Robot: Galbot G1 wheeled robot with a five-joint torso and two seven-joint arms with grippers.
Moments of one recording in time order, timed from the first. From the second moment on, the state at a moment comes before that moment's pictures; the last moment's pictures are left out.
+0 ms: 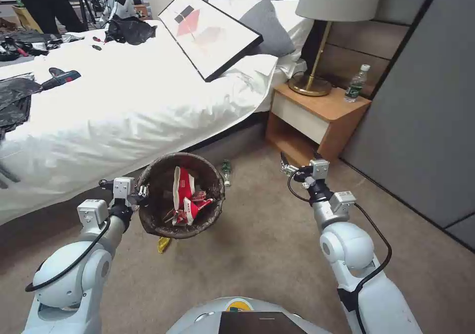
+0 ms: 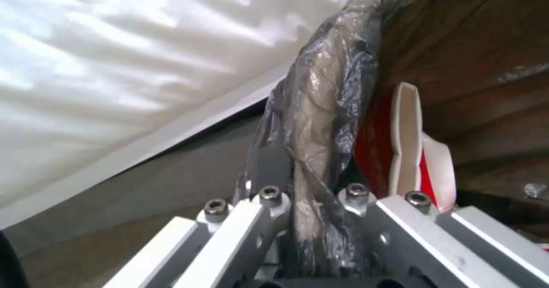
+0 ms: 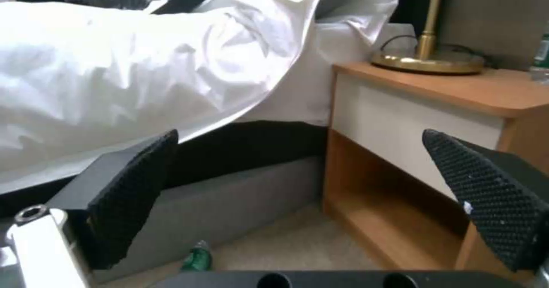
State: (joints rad) left arm 1.51 -1.37 -0.82 -2.39 -0.26 0.71 0.13; right arm -1.34 1.30 0.49 2.15 0.24 -0.20 0.04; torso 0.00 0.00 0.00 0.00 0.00
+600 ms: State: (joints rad) left arm 1.52 -1.37 -0.83 -2.39 -0.26 0.70 0.14; right arm -1.35 1.31 0.51 2.14 0.24 -0.21 0.05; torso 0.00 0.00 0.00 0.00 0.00
